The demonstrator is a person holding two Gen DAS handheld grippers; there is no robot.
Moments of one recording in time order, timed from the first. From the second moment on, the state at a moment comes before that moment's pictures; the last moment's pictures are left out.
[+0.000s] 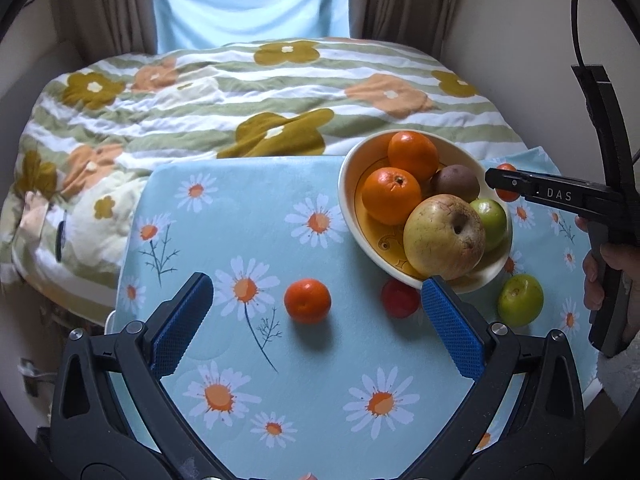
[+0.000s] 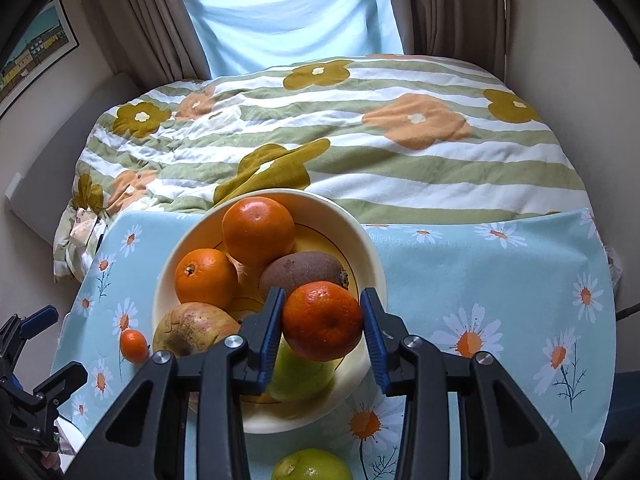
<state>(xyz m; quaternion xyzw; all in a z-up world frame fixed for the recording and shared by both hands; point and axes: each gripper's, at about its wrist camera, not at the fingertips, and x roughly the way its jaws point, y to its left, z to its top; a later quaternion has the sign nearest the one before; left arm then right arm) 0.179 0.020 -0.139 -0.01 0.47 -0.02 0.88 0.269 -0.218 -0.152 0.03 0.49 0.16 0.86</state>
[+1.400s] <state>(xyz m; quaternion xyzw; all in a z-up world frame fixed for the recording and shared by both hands) 0.078 -0.023 -0.068 0.00 0.41 0.00 0.91 0.153 -0.255 -0.065 -0.01 0.41 0.18 0.89</state>
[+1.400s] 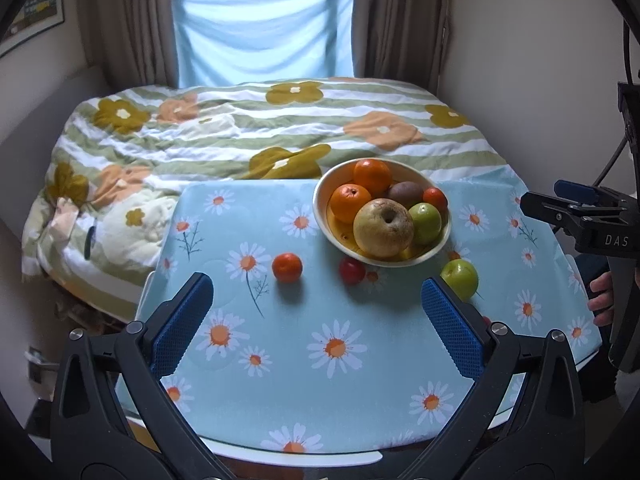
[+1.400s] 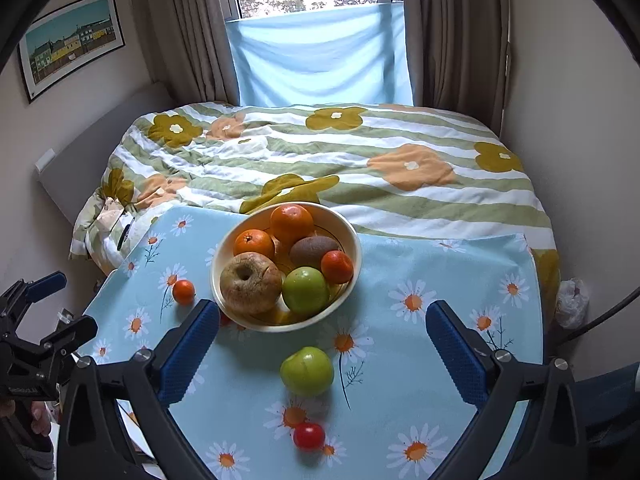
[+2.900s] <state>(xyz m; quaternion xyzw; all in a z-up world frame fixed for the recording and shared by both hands) 0.191 -0.047 -0.208 0.13 0.48 -0.25 0.83 0.076 -0.230 -0.194 0.10 0.52 -0.07 0.85</state>
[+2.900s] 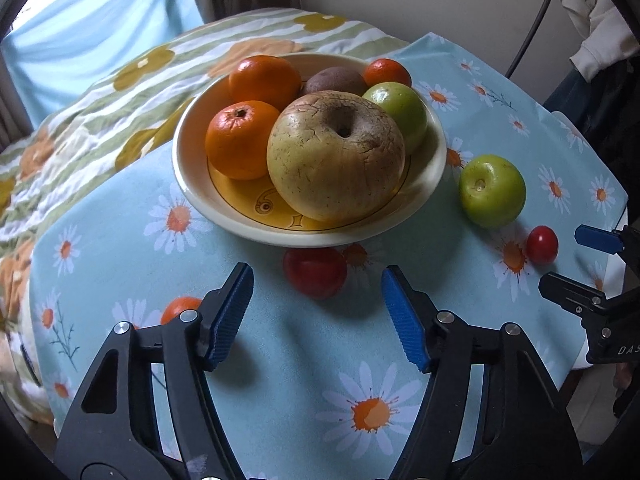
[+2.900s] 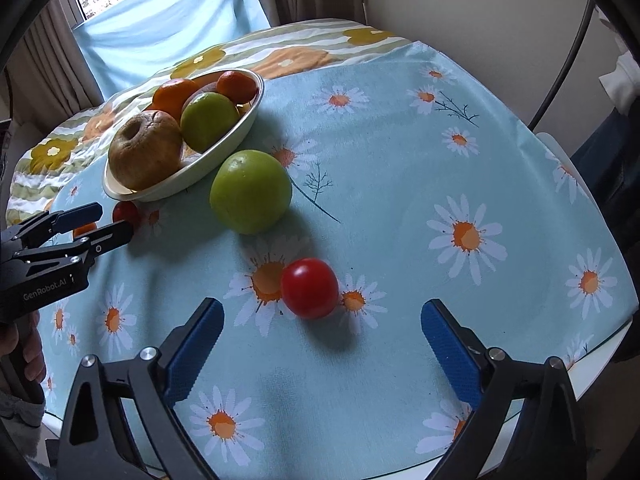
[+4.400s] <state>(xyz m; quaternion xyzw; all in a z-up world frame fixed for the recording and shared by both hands) 0.166 -0.022 -0.195 0.09 0.50 -0.18 0.84 0.092 -0.224 -0.186 0.05 0.51 -0.01 0.86</state>
